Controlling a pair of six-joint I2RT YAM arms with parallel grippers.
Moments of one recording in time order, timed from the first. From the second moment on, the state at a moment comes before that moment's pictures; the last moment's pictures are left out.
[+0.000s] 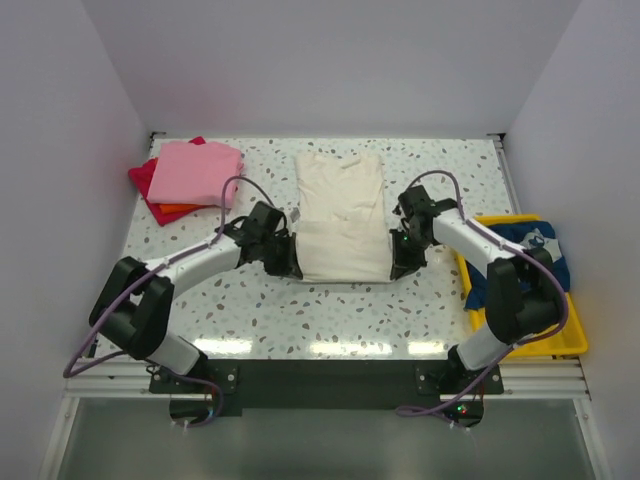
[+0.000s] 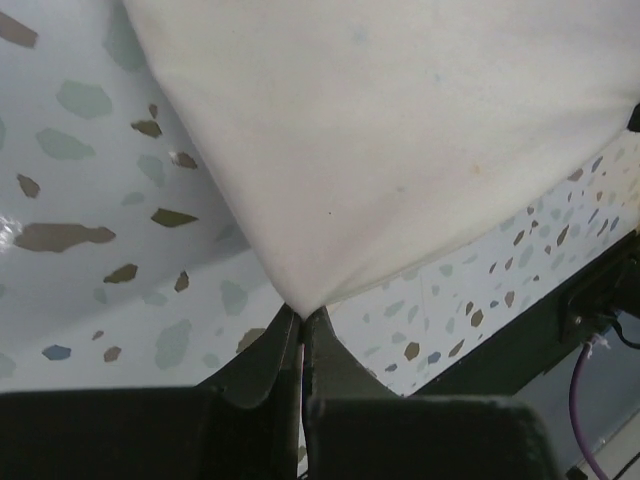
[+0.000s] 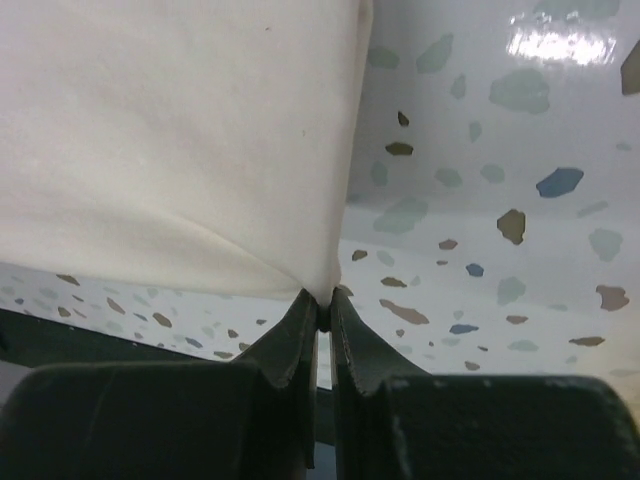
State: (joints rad) left arm -0.53 1.53 0.90 -0.39 0.32 -0.51; right arm 0.32 1.61 1.08 -0.86 -0.18 0.36
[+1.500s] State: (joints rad) left arm -0.45 1.66 1.21 -0.63 0.47 -0.51; right arm 0.29 1.56 1.36 -1.06 -0.15 0.45
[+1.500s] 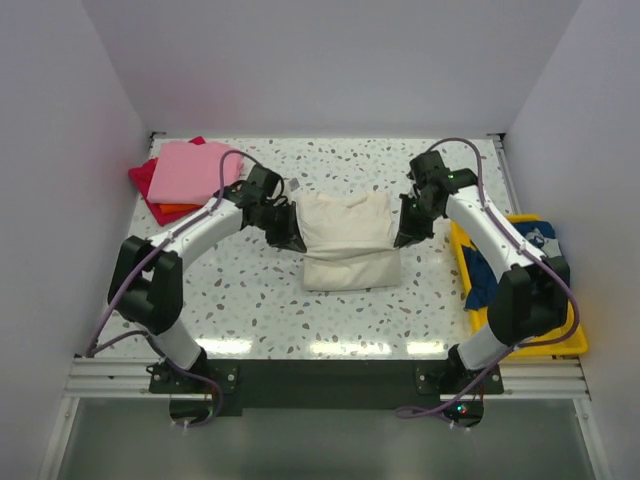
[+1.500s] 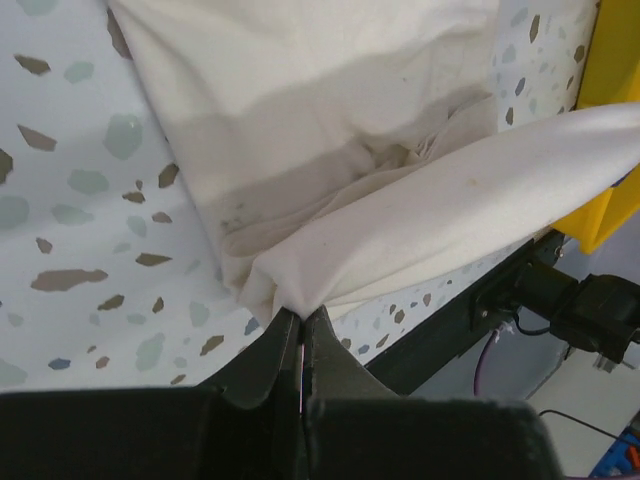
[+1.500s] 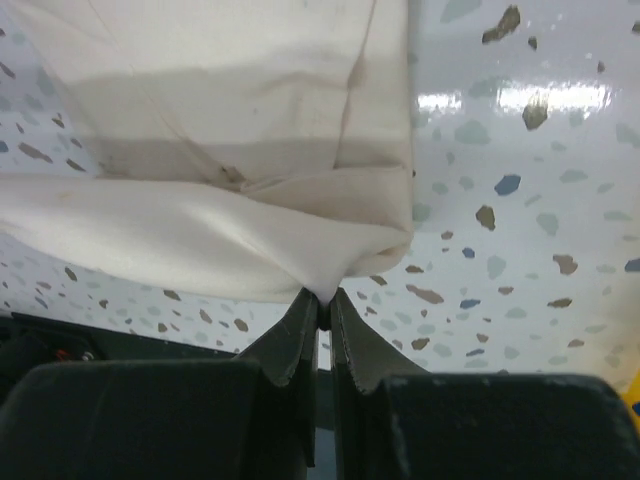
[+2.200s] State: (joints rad) left arm -0.35 1.92 1.44 -0.52 0.54 -0.49; right arm 0.24 1.89 1.73 -0.96 -0.11 0.40
